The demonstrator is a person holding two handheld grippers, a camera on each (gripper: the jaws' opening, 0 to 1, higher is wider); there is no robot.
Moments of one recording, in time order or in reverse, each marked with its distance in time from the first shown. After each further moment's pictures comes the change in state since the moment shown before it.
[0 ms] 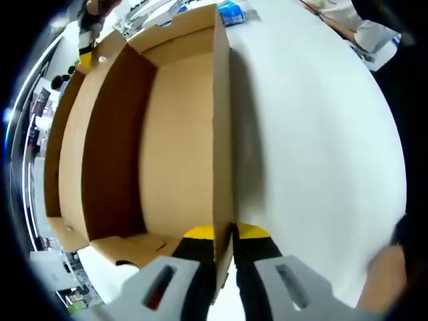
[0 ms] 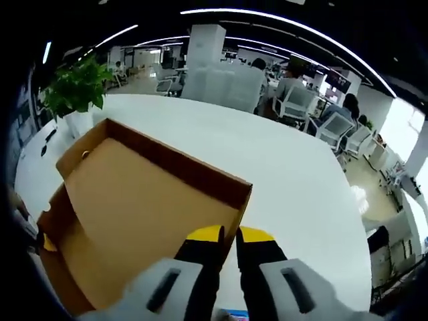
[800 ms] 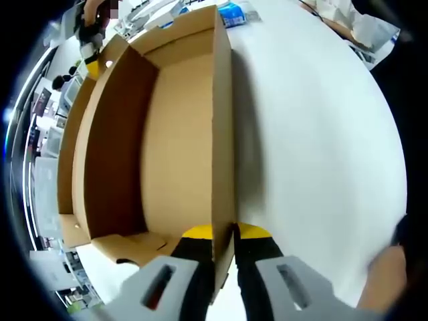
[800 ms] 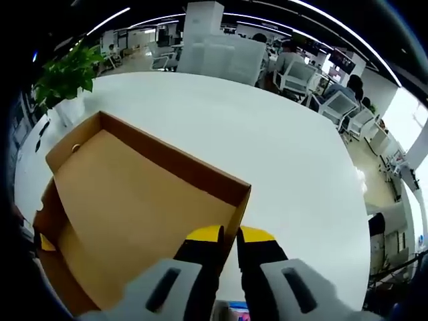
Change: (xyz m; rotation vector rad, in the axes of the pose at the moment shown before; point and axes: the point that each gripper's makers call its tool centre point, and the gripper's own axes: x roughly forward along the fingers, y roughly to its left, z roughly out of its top) left arm 0.000 0.000 0.002 -0.001 -0.012 0.004; right arm 0.029 -0.004 -0.031 -0.022 0.258 -0.007
